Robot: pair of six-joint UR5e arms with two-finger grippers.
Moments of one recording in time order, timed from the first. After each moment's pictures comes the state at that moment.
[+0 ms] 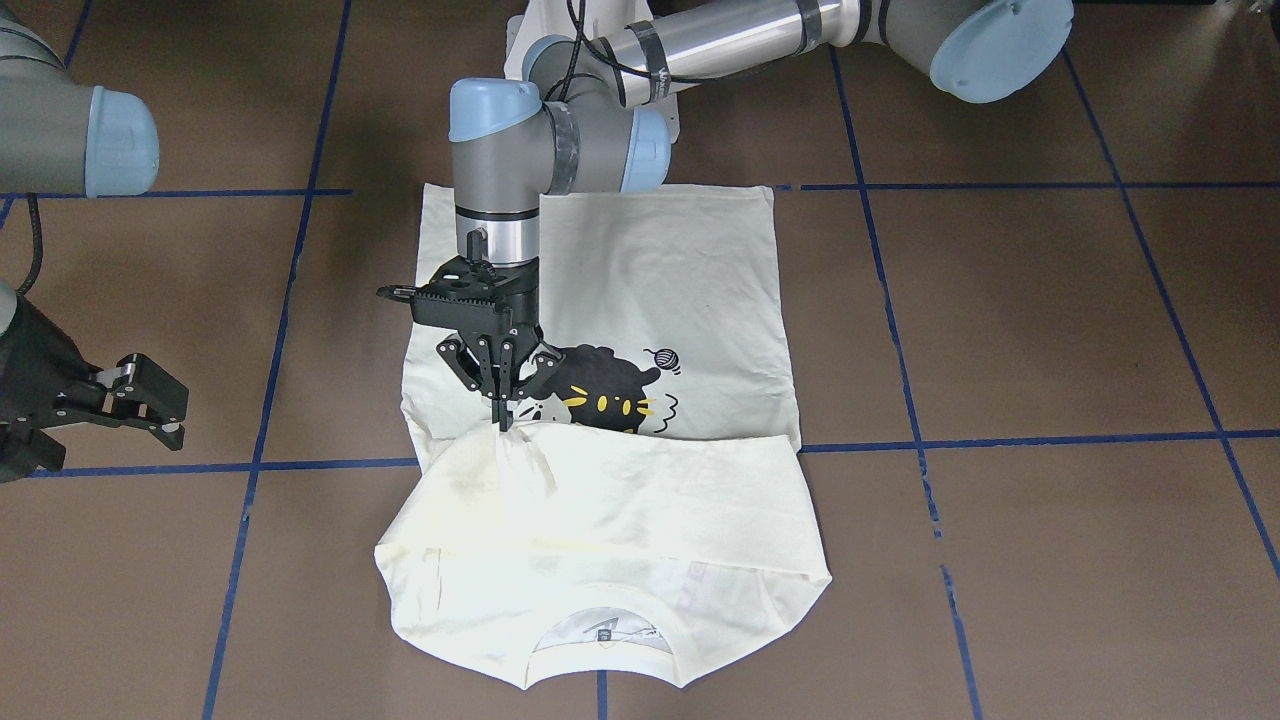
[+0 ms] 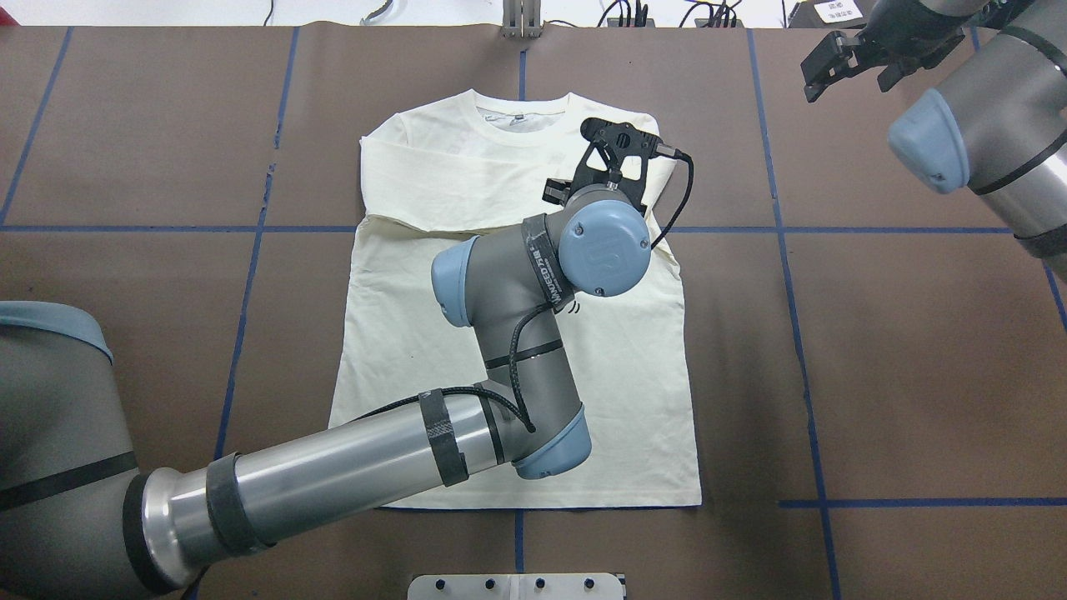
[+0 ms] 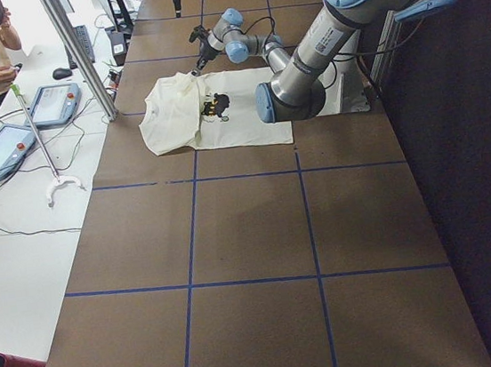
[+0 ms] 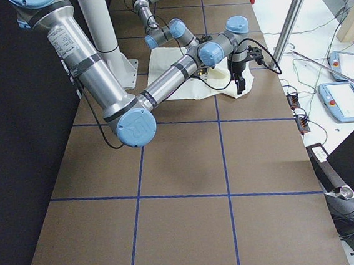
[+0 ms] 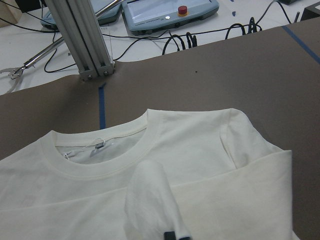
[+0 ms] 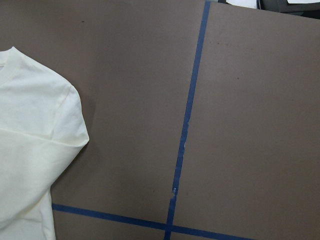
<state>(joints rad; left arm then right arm) -0.43 -2.69 -1.11 -1.96 -1.21 -0.96 1.13 -1.03 1.66 -1.64 2.17 0.52</state>
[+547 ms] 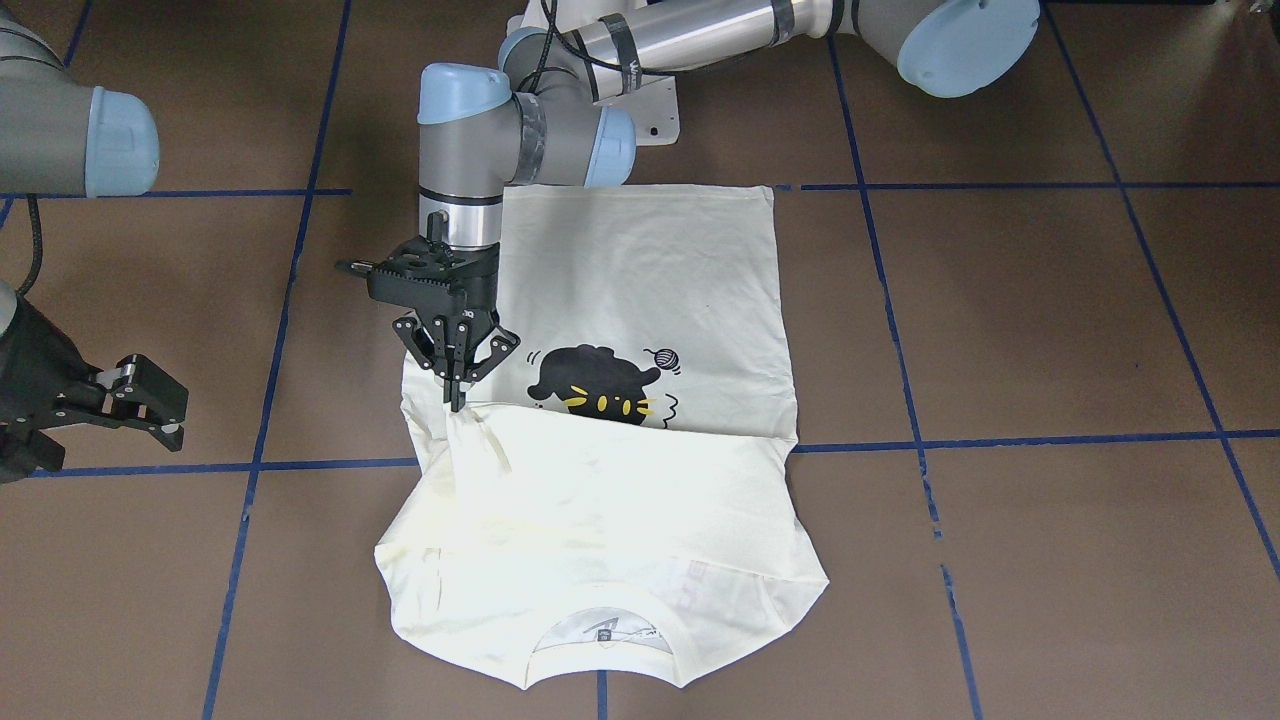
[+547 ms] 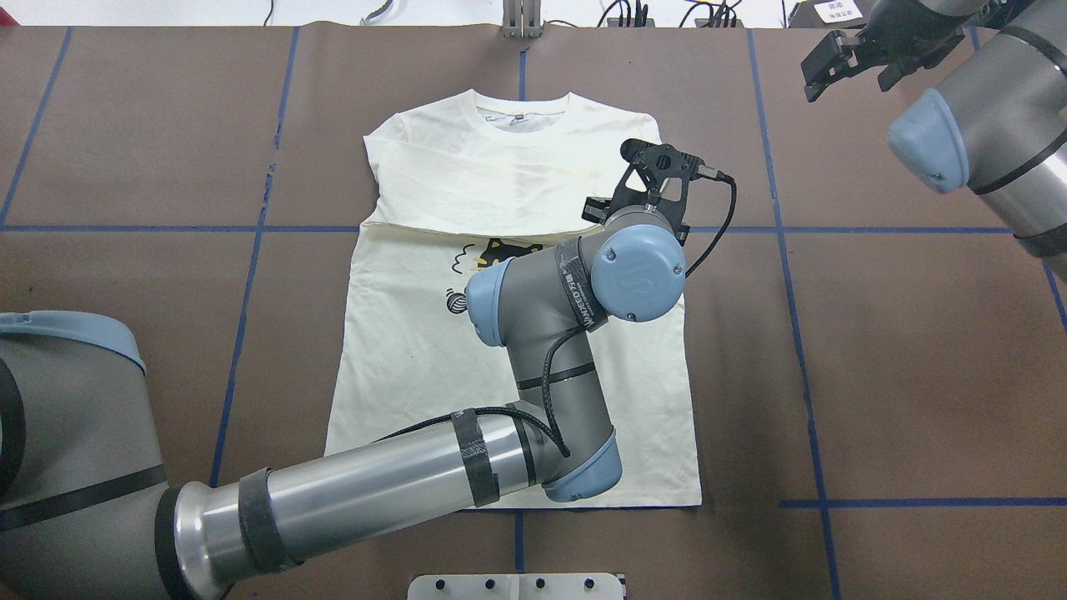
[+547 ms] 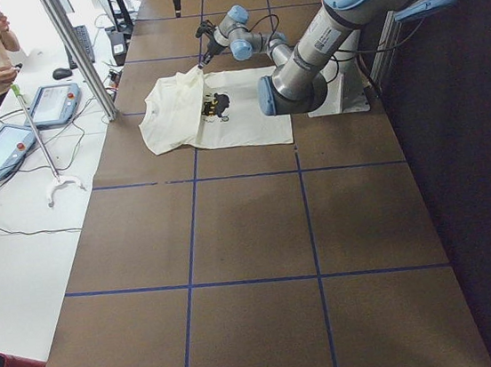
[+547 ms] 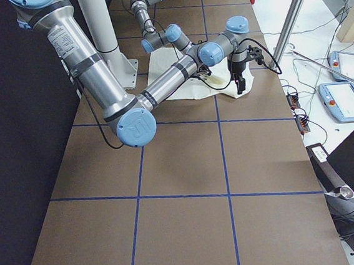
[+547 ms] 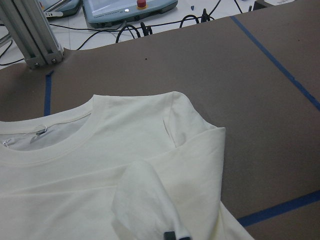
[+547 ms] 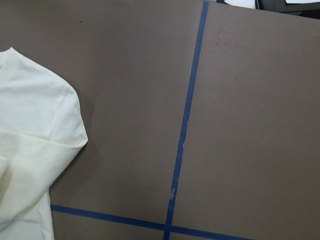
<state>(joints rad) -0.40 -2.73 -1.06 -2.07 -1.22 -0.96 1.13 -1.03 1.65 -1.64 2.16 0.52</state>
